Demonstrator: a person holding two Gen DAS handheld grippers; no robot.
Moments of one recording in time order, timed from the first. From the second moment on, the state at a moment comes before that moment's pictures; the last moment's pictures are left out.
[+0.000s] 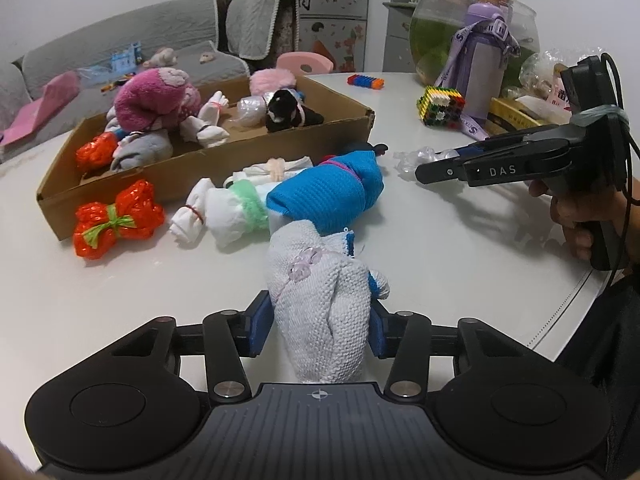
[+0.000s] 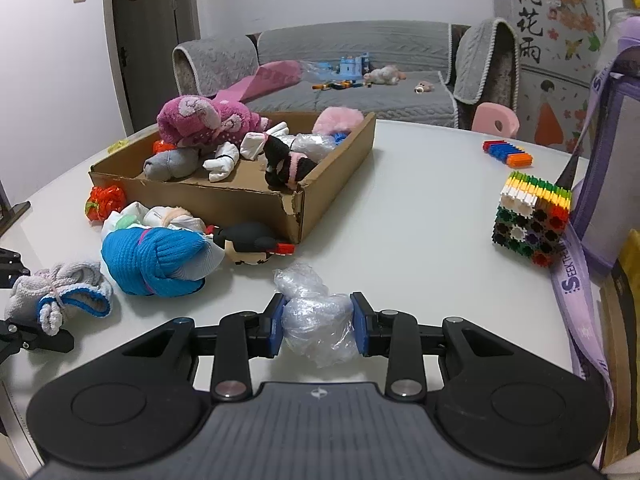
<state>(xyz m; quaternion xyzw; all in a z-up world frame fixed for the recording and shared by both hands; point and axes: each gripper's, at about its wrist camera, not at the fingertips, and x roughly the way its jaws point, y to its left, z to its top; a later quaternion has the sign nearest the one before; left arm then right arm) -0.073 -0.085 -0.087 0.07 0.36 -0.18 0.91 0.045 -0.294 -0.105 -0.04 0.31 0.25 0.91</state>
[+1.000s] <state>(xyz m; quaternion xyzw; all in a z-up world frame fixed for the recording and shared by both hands) -0.045 0.022 0.008 0.04 0.30 -0.09 0.95 0.047 -0.326 -0.048 0.07 0.23 0.25 0.94</state>
